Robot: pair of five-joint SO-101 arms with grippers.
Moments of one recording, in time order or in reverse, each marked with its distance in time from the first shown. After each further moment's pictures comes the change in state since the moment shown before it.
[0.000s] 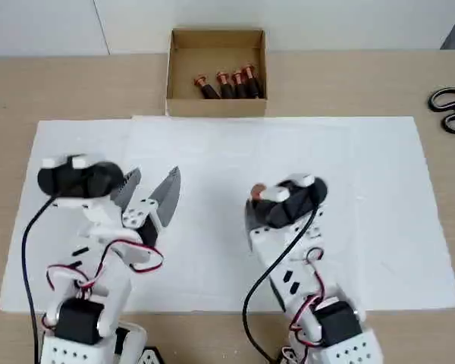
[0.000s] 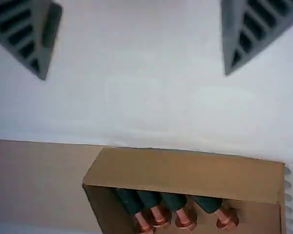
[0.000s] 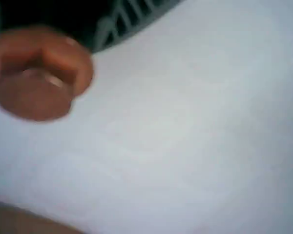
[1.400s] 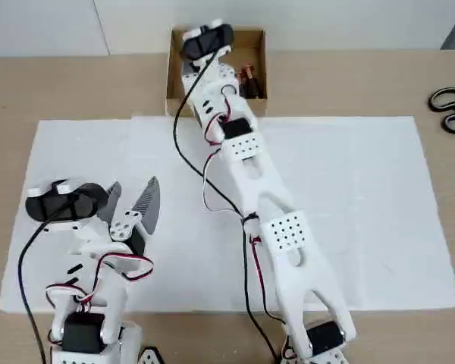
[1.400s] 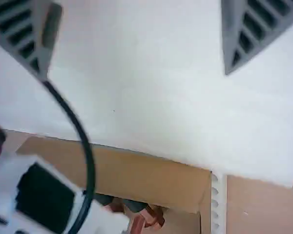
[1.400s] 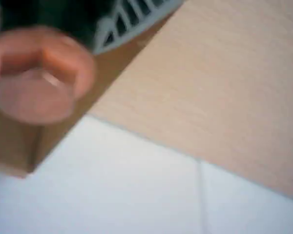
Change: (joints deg) left arm -7.9 -14.1 13.2 0.0 0.0; right arm -0.3 166.2 -153.5 -22.9 1.5
